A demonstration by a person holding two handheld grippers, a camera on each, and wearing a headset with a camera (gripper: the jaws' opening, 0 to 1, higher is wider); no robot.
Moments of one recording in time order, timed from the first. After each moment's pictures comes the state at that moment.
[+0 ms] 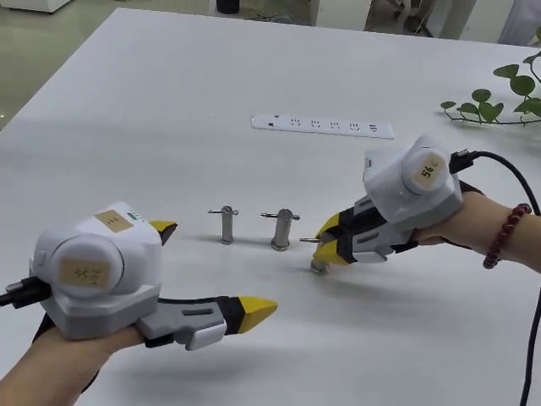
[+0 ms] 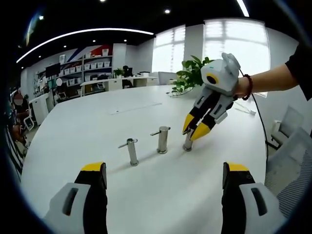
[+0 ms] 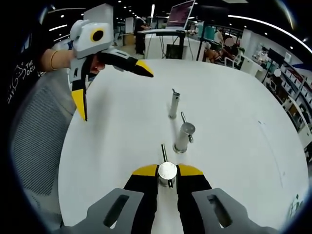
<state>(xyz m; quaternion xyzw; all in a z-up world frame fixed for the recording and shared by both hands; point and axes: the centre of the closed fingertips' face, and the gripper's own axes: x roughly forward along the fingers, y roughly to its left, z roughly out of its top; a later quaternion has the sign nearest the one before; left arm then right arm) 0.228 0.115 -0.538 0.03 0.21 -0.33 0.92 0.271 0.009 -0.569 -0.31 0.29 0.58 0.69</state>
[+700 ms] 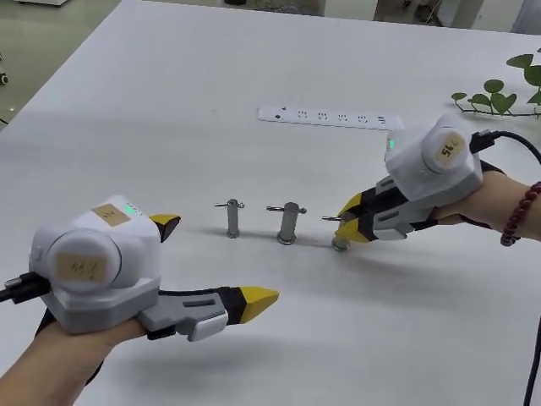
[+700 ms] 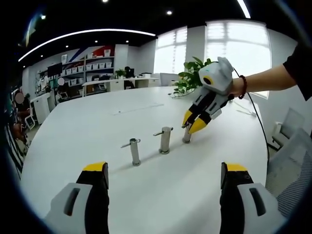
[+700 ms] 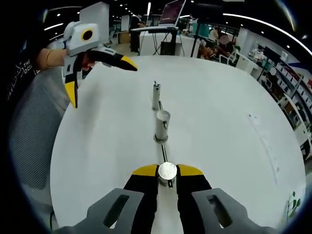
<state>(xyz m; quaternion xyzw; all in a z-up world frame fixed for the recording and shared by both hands) 0.229 0.118 -0.539 0.03 0.21 -0.33 0.92 0.300 -0.011 -0.572 -0.32 0.30 0.56 0.70</state>
